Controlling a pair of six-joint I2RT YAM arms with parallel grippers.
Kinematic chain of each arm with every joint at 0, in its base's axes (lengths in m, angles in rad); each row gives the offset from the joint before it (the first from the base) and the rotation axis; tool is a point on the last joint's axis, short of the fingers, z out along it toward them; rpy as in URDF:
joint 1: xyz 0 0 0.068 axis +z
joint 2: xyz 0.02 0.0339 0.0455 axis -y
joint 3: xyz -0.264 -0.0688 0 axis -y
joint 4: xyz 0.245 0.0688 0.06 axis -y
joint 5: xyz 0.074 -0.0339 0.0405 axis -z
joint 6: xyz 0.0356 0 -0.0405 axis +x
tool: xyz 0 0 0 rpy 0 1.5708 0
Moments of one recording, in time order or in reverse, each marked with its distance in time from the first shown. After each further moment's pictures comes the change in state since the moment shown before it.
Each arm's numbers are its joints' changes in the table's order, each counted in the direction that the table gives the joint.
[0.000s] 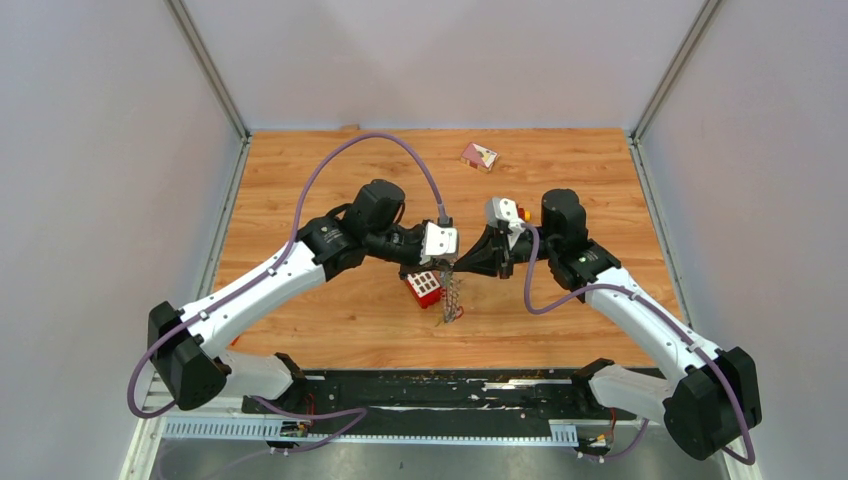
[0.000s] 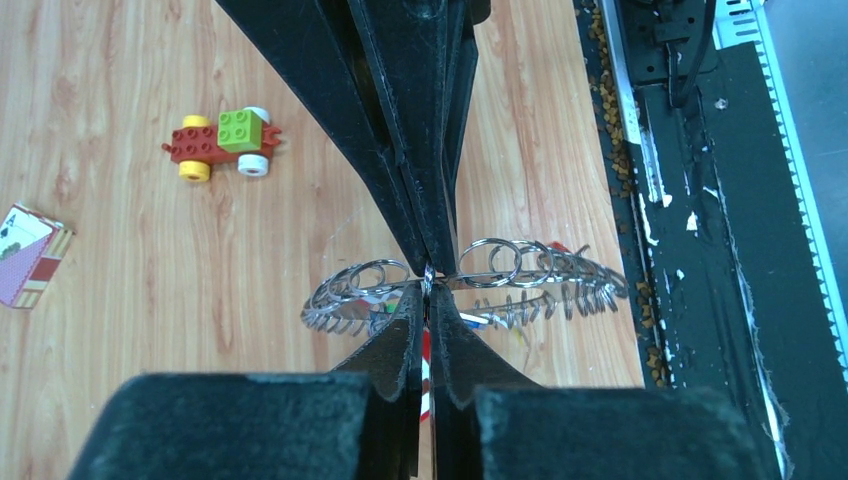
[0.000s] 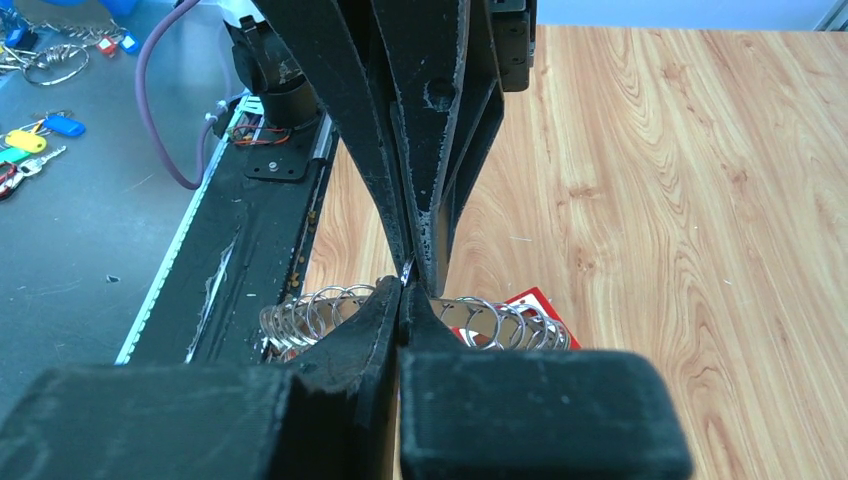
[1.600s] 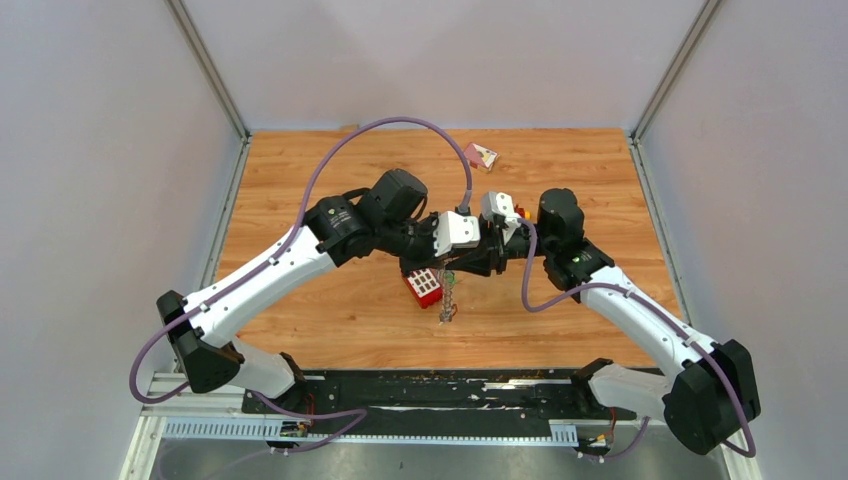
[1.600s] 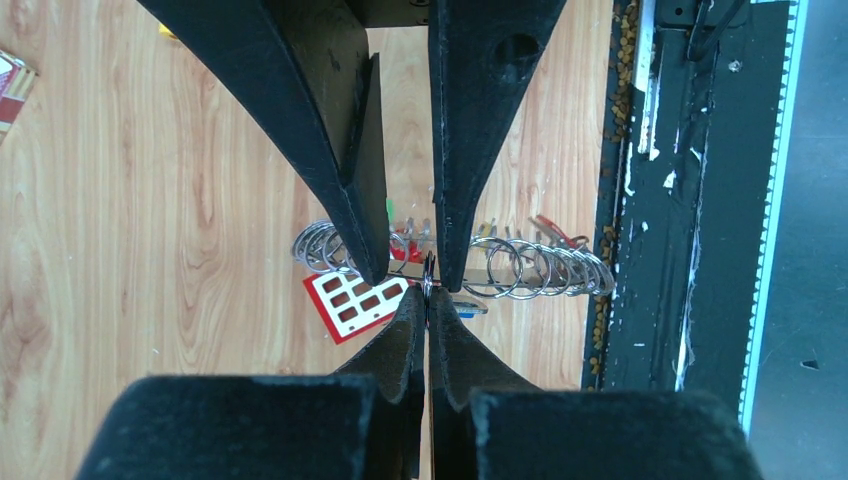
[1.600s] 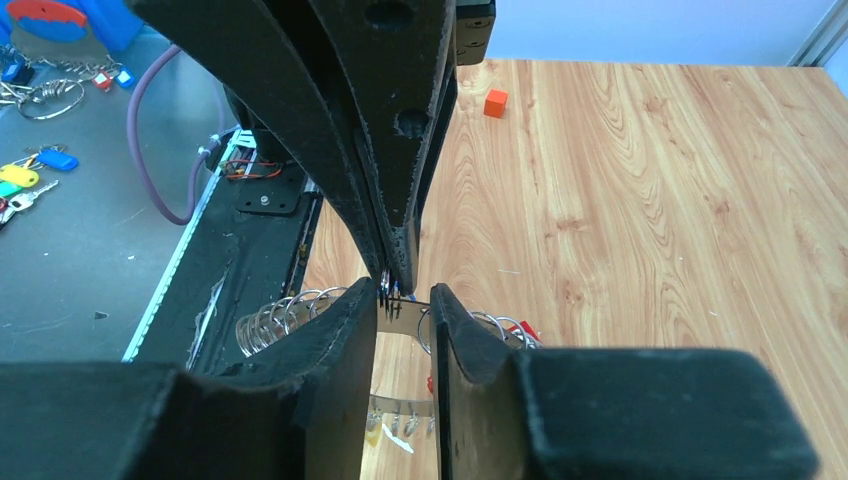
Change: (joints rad) left arm -0.106 -0.107 0.323 -0.388 -0.291 -0.141; right arm 0.039 -0.024 -0.003 0.167 0.040 0.121
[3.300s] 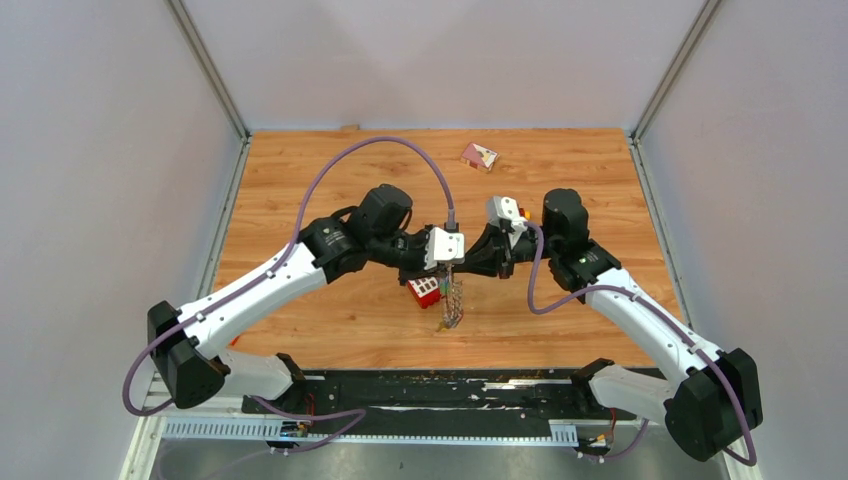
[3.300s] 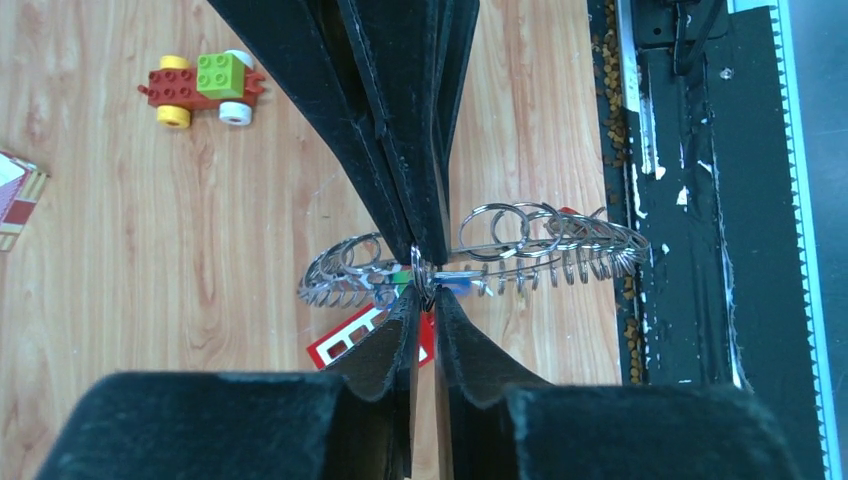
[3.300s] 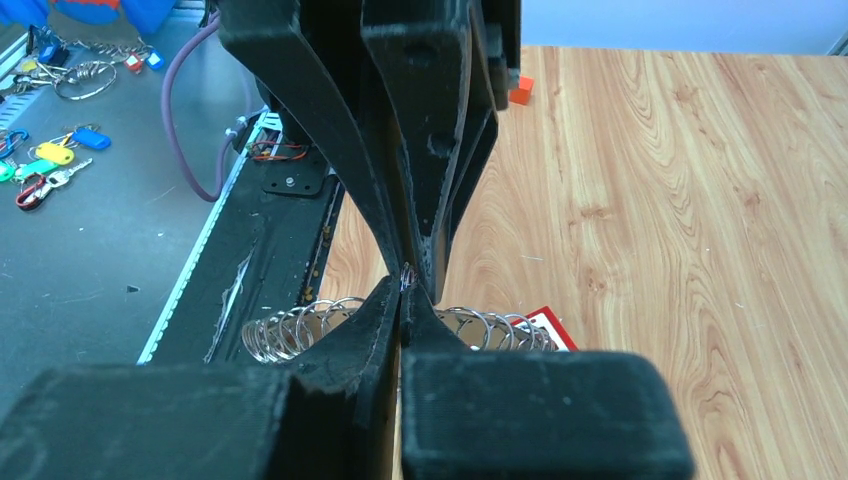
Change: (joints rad) left arm 0.049 0.115 -0.275 0.273 0.158 0.105; right arm -0.032 0.031 0.003 -0.110 -0.067 -0.060
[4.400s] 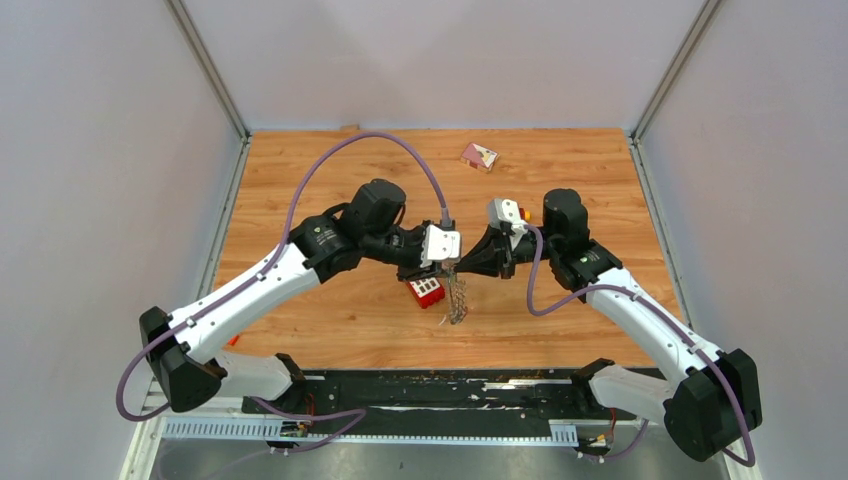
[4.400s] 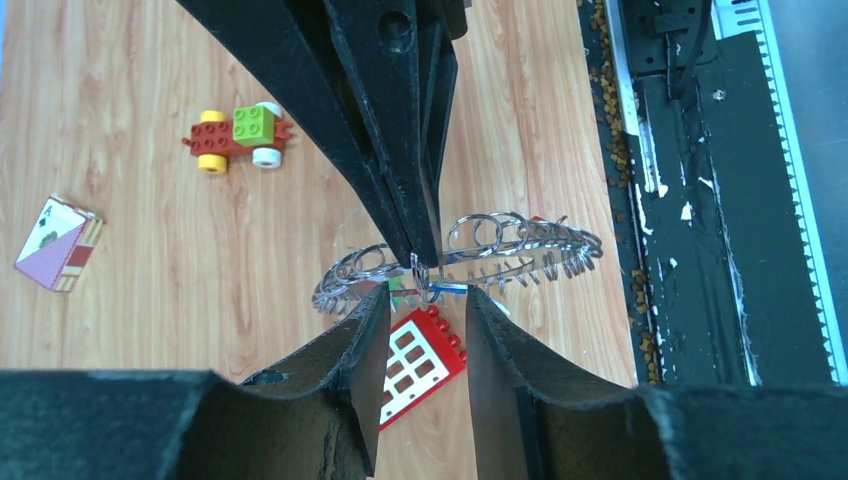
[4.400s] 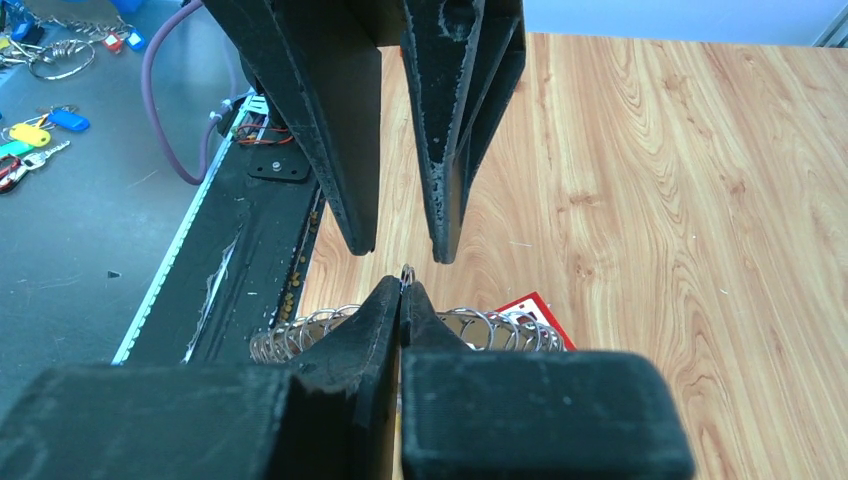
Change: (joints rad) left arm 0.005 0.014 0.034 0.006 0.037 0.039; right arm -0.008 0.000 0.000 -0.057 0.004 -0.079
